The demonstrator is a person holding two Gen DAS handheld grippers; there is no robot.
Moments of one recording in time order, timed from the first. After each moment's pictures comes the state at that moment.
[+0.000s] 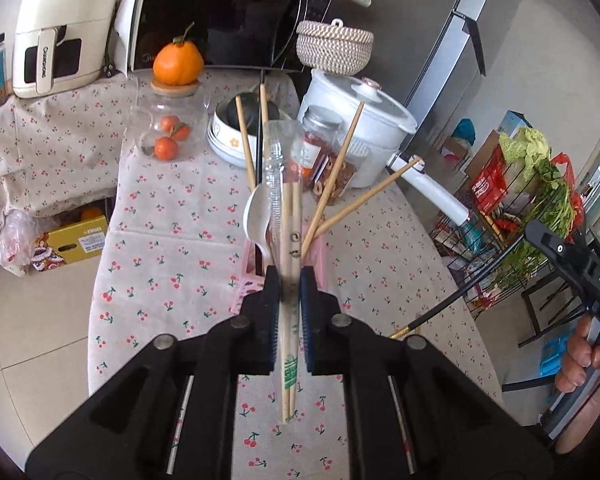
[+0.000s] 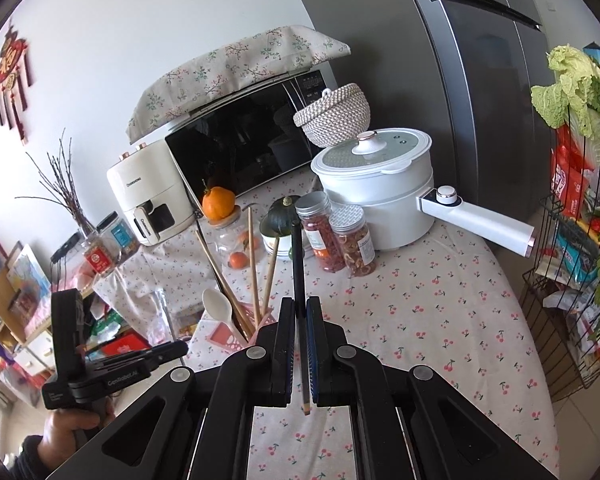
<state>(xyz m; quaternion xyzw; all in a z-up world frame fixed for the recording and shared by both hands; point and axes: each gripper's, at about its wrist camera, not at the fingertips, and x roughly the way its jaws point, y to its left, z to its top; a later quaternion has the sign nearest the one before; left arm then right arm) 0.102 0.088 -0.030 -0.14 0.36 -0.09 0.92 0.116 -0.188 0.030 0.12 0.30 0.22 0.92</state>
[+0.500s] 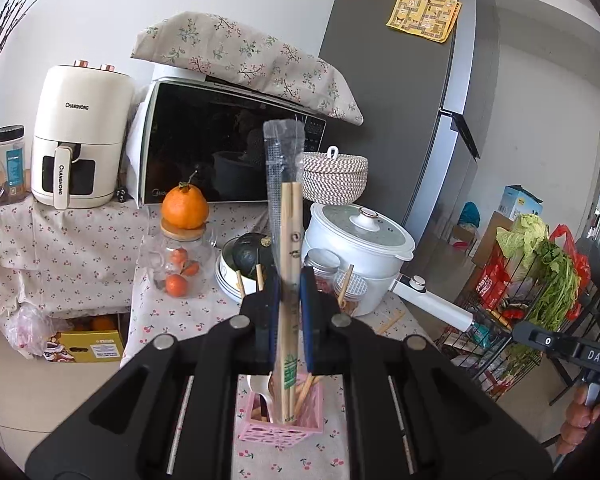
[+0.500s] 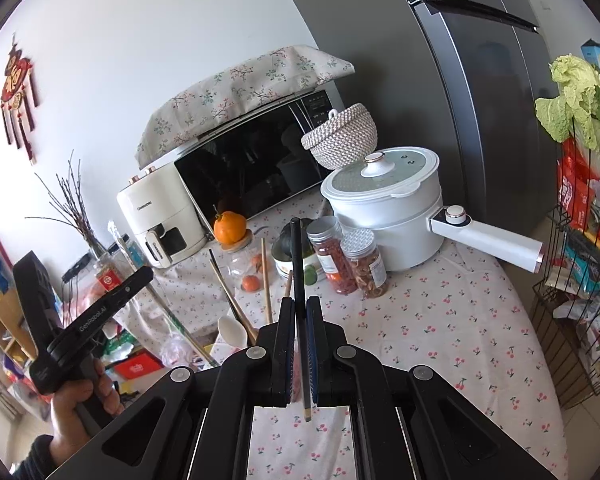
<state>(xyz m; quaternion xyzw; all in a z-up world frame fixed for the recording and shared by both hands) 0.125 0.093 0.012 -0.12 0.17 -0.04 0.98 0.125 -0.188 0.039 0.14 0.28 0.22 0.92</state>
